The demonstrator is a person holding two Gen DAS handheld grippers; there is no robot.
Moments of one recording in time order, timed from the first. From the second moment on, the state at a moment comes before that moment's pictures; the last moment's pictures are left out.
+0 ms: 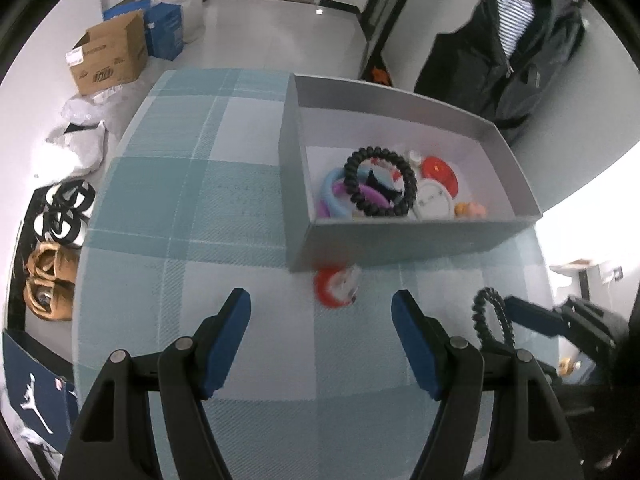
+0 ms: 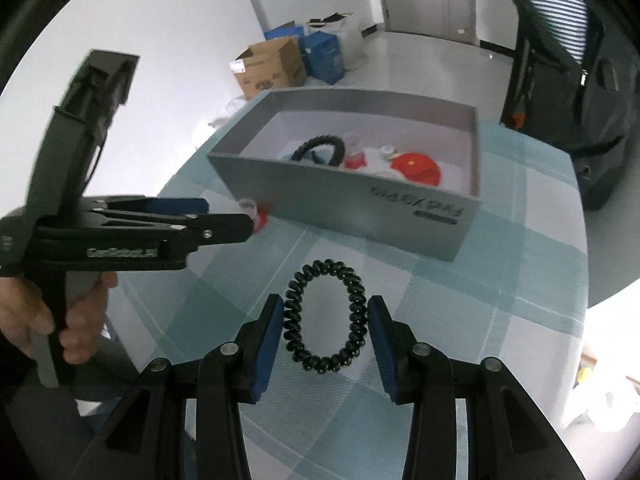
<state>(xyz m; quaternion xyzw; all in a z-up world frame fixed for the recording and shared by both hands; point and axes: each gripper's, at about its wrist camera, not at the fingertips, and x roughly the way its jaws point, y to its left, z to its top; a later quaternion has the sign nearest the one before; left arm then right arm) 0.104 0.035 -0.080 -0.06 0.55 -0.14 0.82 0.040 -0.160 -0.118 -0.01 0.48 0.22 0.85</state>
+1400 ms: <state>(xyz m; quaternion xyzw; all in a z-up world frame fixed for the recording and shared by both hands) 0.072 0.028 -0.028 -0.09 0.47 -0.21 0.85 0.064 -0.177 -0.067 0.10 0.42 0.23 0.87</state>
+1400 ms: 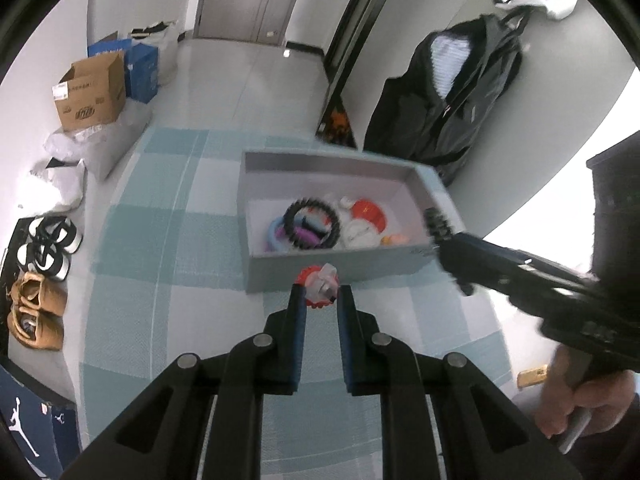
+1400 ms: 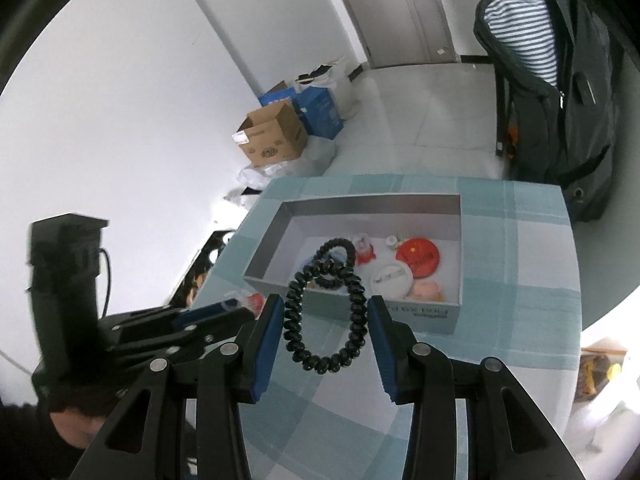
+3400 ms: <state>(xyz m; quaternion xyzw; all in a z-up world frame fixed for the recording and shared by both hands) 0.107 0.023 -0.011 -0.04 0.44 -0.13 0.89 0.077 -0.206 -0.052 0.12 0.39 0.17 0.90</state>
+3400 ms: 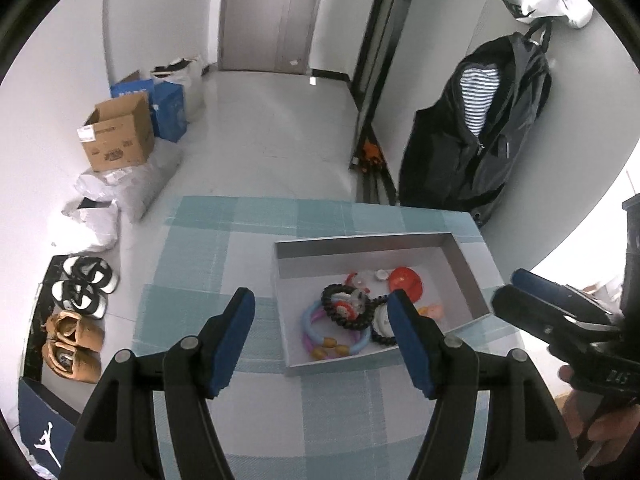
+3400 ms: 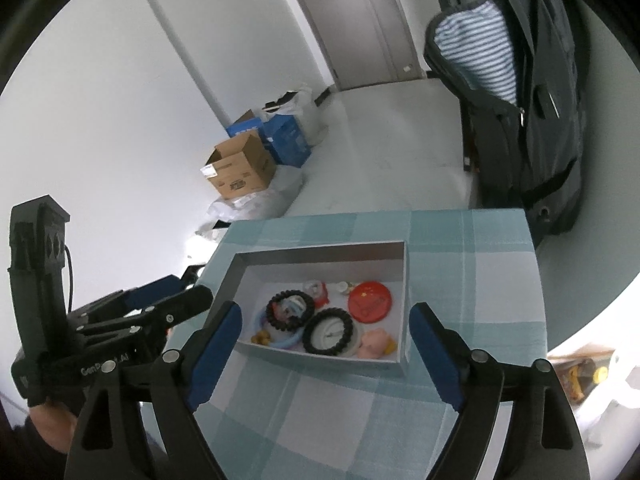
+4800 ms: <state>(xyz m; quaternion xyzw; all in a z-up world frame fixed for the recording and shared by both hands) 0.052 0.034 -0.002 -0.03 0.40 -0.09 0.91 0.017 -0.204 -0.043 0.10 0.33 0.18 0.92</state>
